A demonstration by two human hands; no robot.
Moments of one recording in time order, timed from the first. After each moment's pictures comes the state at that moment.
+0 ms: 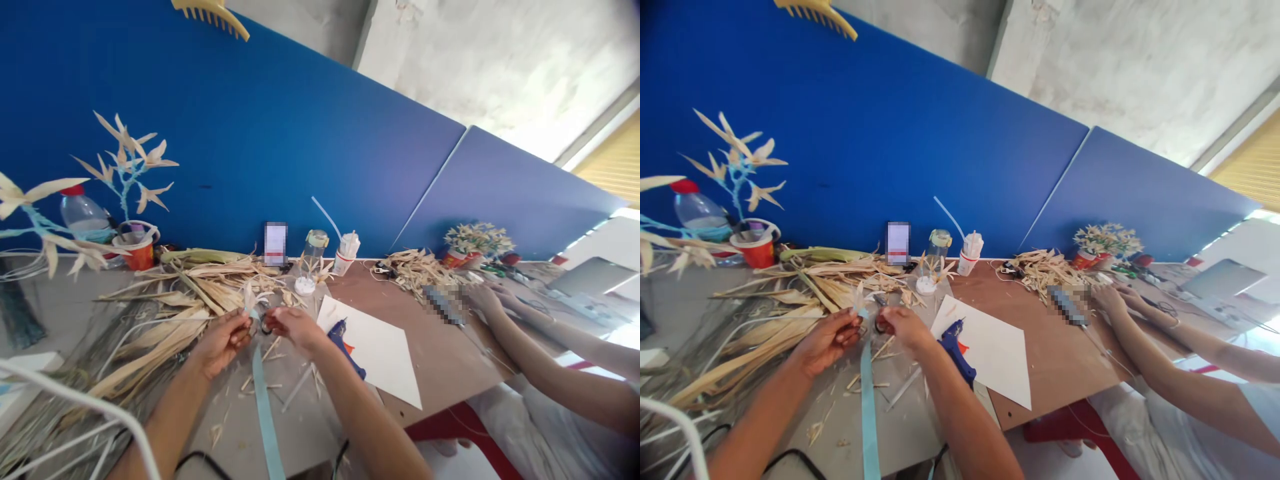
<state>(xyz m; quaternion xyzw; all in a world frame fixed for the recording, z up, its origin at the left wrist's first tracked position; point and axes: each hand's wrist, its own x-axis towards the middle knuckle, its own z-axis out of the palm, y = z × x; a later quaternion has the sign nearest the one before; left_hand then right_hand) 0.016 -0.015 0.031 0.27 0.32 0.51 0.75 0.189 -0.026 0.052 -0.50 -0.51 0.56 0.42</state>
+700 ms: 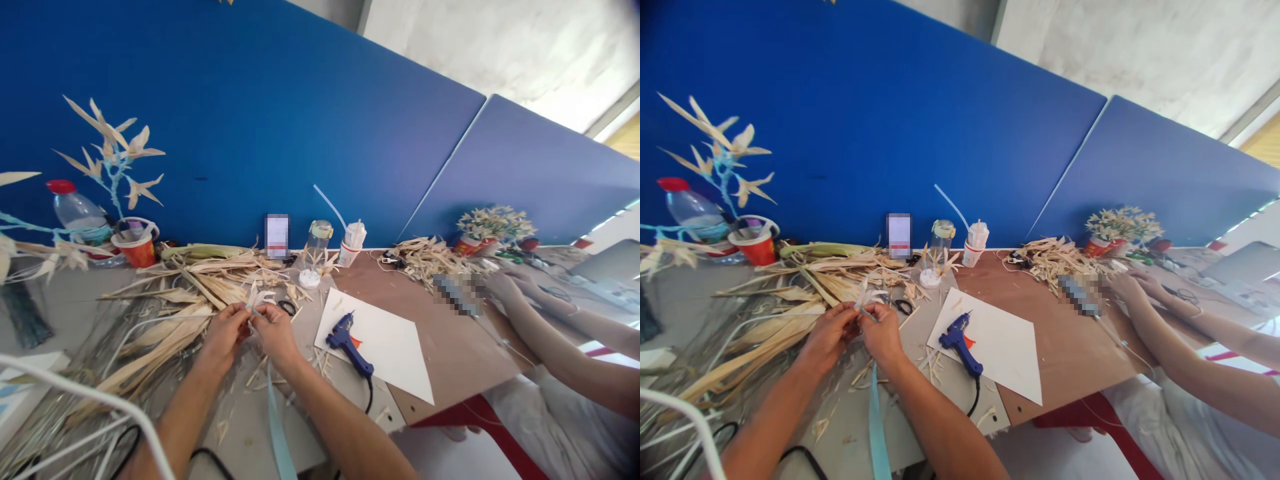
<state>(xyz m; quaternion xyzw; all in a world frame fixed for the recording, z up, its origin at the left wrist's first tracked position) 0.031 -0.015 0.034 0.28 0.48 0.55 0.62 0.126 -0.018 0.021 -0.47 -0.45 0.51 0.57</state>
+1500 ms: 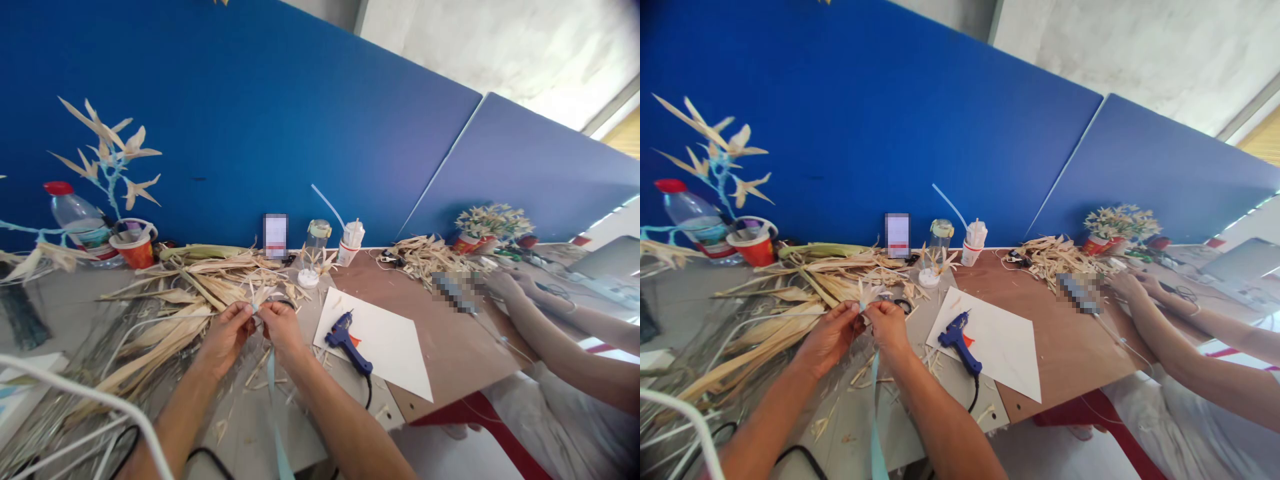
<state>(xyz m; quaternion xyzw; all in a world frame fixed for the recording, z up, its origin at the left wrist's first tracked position) 0.030 -0.018 0.034 0.29 0.36 0.56 0.69 0.134 -0.017 0.028 -0.48 -0.33 0.60 0.55</state>
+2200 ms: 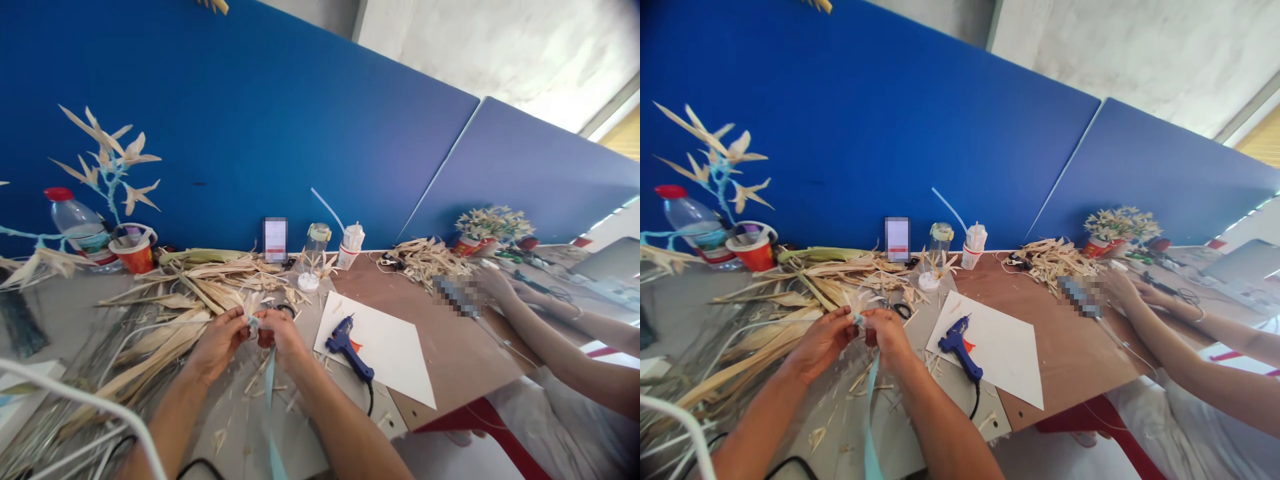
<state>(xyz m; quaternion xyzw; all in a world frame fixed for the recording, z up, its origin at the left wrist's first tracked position) 0.019 -0.014 0.037 0.32 0.39 0.52 0.69 0.140 -0.022 0.033 -0.41 -0.35 0.67 0.52</state>
